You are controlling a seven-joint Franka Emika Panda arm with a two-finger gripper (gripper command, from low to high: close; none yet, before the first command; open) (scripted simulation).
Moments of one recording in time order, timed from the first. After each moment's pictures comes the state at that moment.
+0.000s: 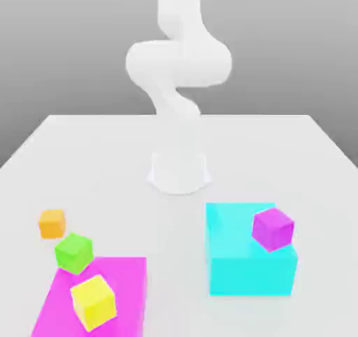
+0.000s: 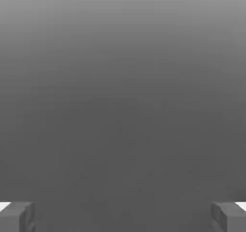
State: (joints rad) arm -0.06 -0.72 -0.02 -2.35 -0.01 2.36 0.86
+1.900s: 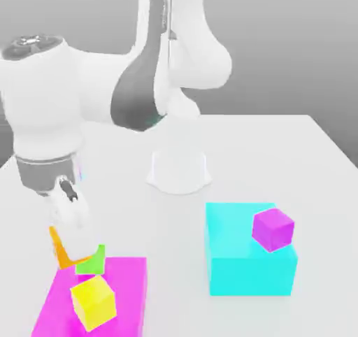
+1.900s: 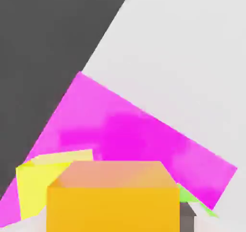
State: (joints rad) arm -0.28 0.11 0.01 -2.35 0.00 2.46 1.49
